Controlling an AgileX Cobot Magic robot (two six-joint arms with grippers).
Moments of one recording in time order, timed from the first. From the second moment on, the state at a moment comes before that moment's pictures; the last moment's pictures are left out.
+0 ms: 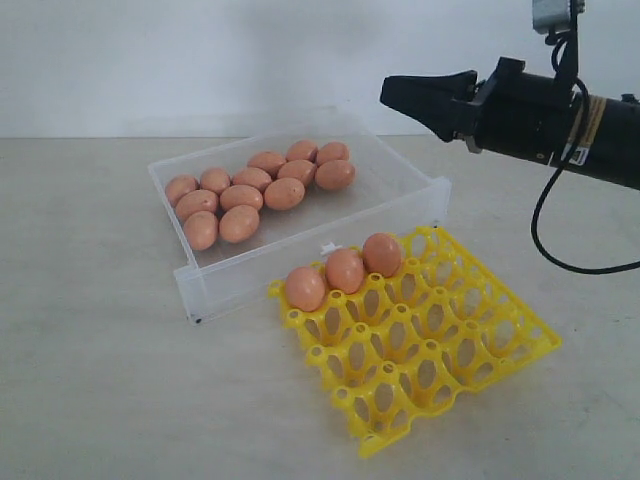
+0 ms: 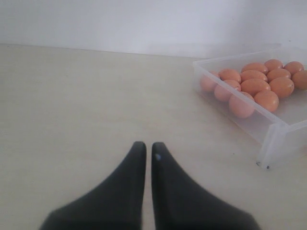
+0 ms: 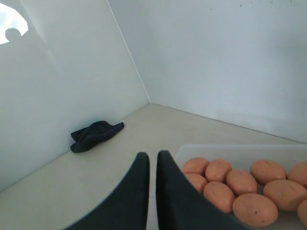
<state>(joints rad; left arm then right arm) 0.00 0.00 0.00 0.04 0.34 -0.08 -0.05 1.80 -0.92 -1.09 -1.21 1.05</state>
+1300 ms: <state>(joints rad) 0.00 0.00 0.00 0.04 0.34 -0.08 0.32 2.01 -1.50 -1.73 -0.23 1.64</state>
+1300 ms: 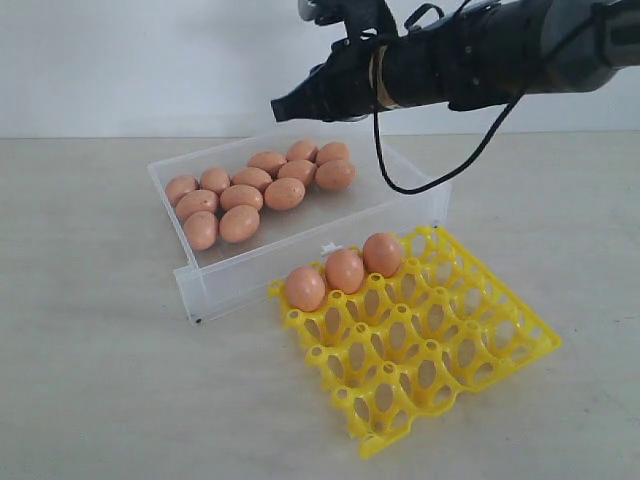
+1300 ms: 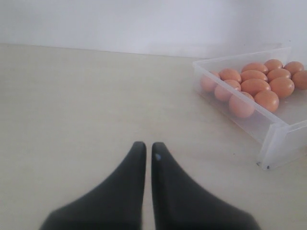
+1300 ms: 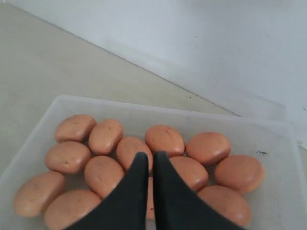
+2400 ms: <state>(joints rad) 0.00 0.00 0.00 0.04 0.34 -0.08 0.15 2.34 -1.84 -1.74 -0.56 1.58</state>
